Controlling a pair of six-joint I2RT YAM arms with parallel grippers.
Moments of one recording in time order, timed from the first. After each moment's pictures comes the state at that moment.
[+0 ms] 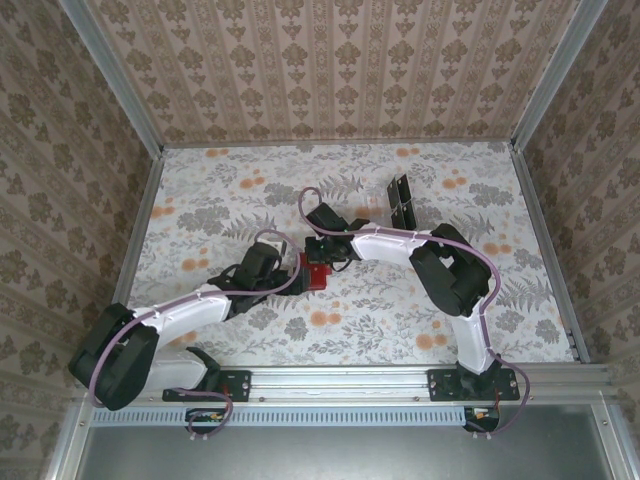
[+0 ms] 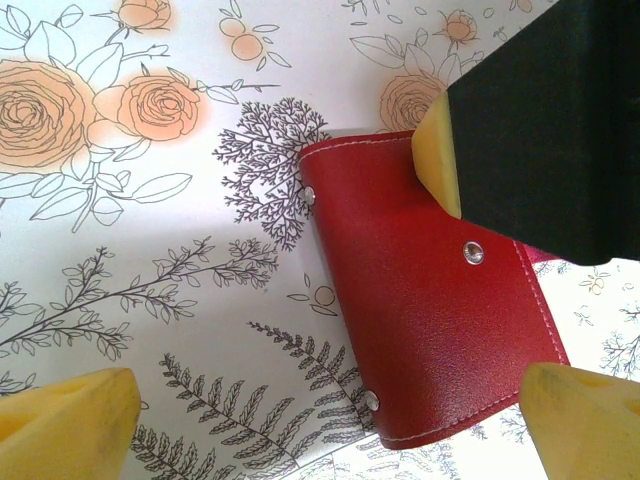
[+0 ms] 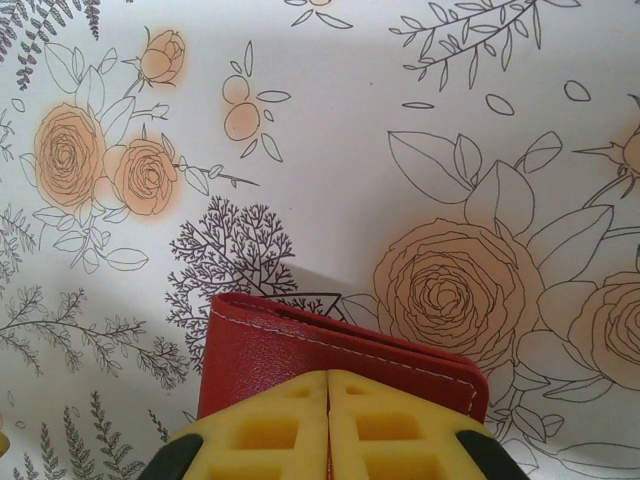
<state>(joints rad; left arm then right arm) -0.69 1.25 0.49 -0.05 -0.03 -0.48 0.75 2.04 1.37 -0.33 -0.06 0.66</state>
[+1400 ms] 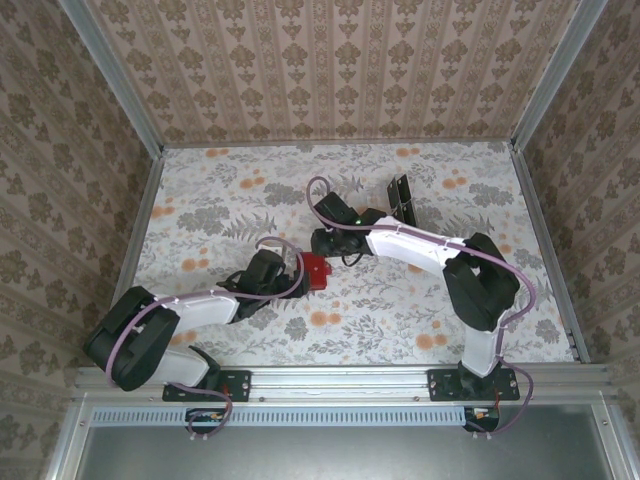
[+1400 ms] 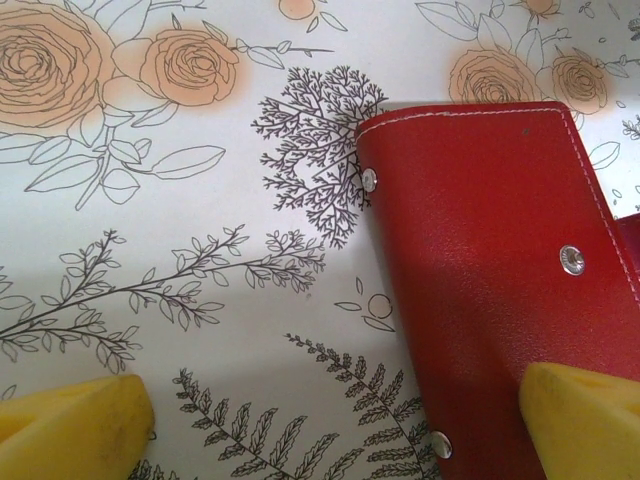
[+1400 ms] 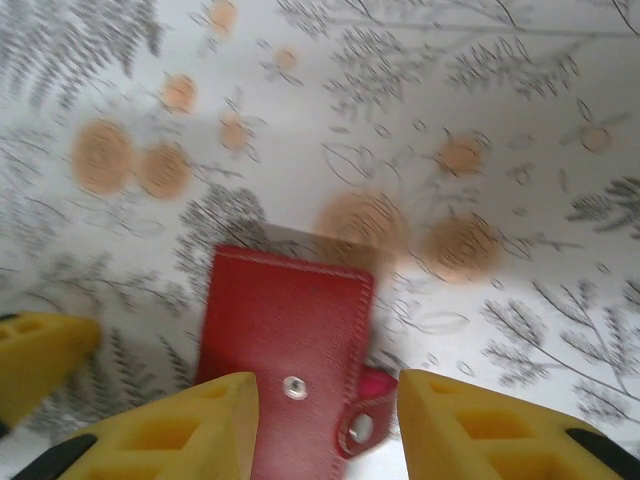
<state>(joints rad) -0.69 1.38 0.42 0.14 -0.09 -0.52 0.75 1.86 1.38 -0.57 0.07 0.60</state>
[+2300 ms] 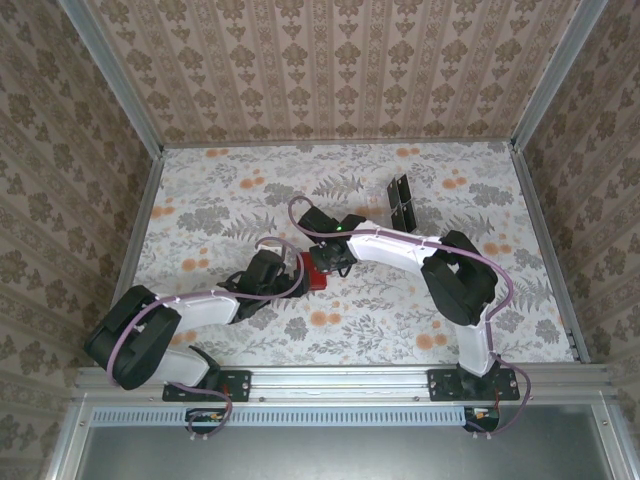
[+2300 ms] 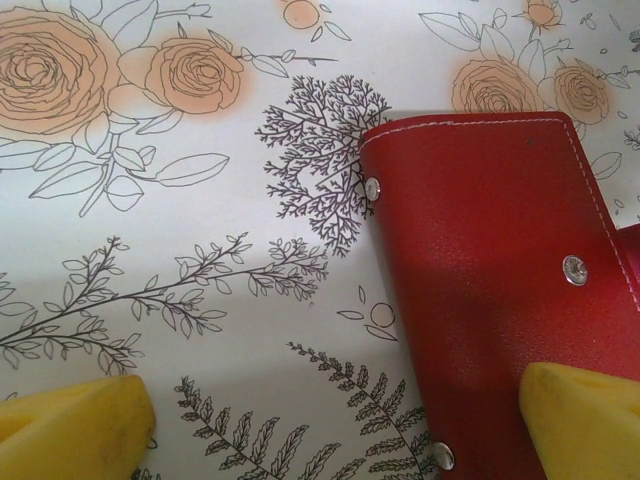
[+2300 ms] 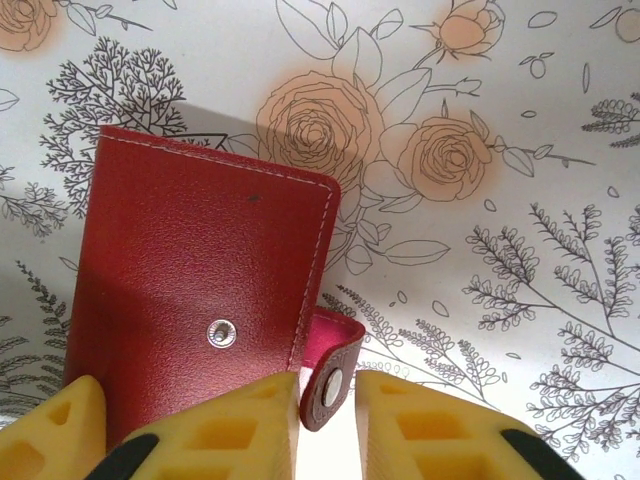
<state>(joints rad) -0.69 1.39 0.41 0.16 -0.10 -0.53 0.81 1.97 1.46 -0.73 0.15 0.54</state>
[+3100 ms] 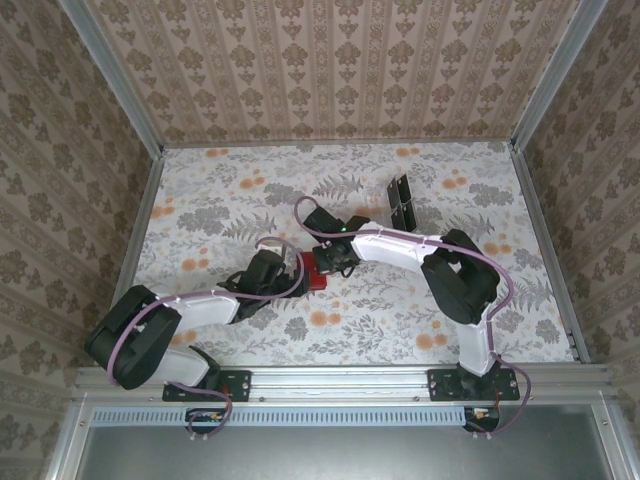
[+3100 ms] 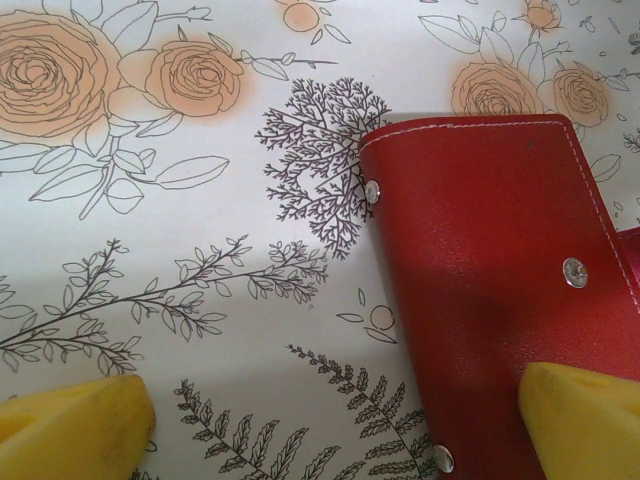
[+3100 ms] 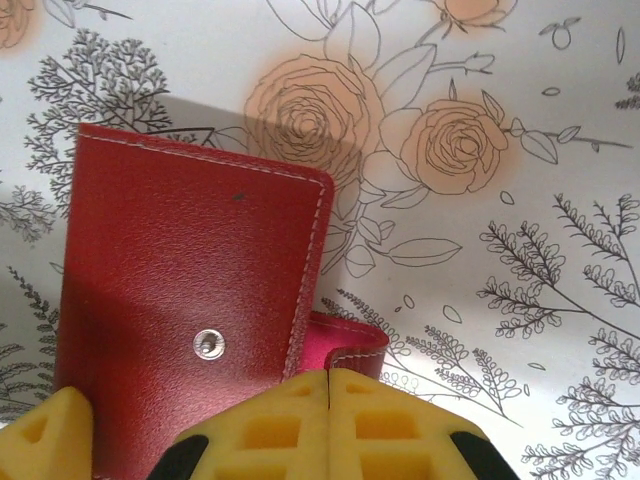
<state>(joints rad) -0.69 1.39 0.41 0.16 -0.10 -0.53 0.78 1.96 1.40 -0.65 0.07 0.57</state>
